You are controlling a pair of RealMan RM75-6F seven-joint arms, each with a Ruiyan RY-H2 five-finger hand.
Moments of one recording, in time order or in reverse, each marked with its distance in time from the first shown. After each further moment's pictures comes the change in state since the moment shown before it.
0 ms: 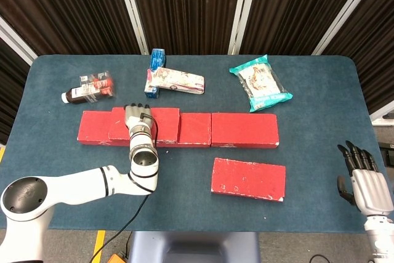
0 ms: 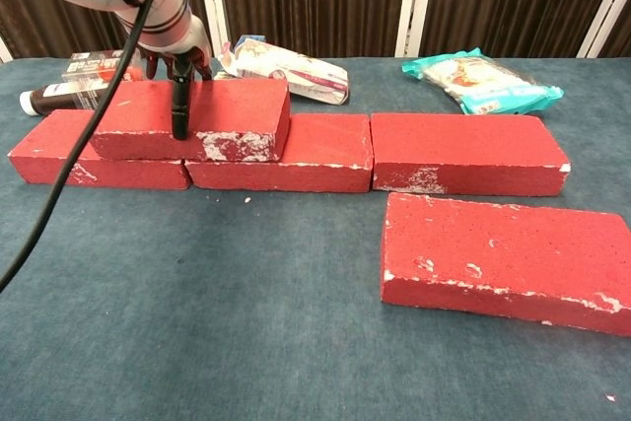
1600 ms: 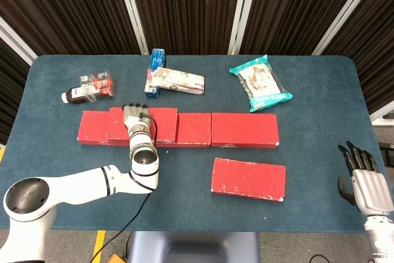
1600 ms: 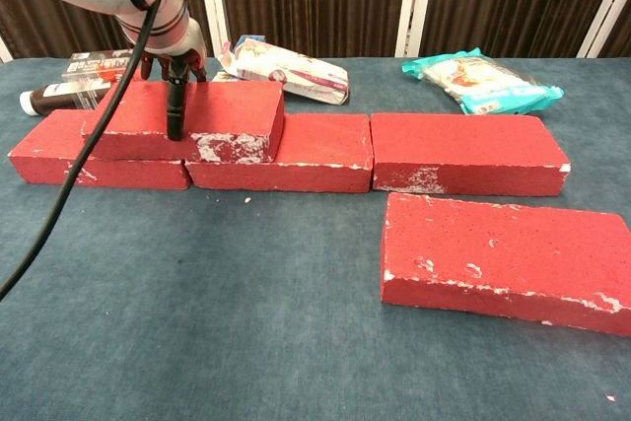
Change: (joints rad) left arm 0.008 -0.018 -0.021 0.029 0.007 0.014 0.038; right arm 0.002 0.004 -0.001 -0.013 0.019 -0.010 -0.017
